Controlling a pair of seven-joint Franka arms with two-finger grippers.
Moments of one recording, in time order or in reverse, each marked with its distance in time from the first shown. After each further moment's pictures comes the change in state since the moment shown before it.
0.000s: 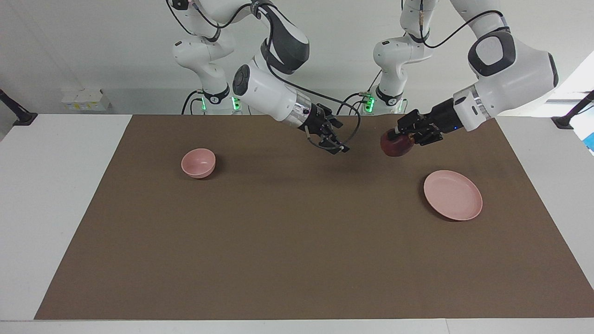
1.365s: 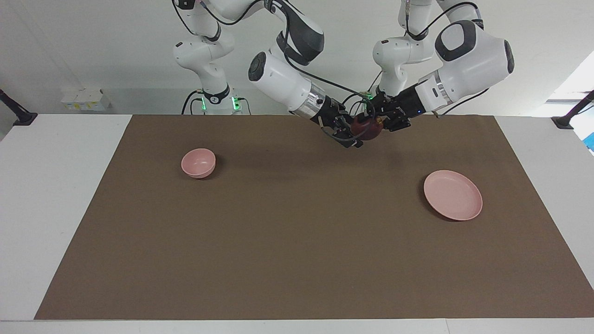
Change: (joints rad) left arm -0.099 -0.127 -0.030 -0.154 -0.053 0.089 0.001; right arm 0.076 0.001 -0.001 0.018 -0.027 0.096 -0.007
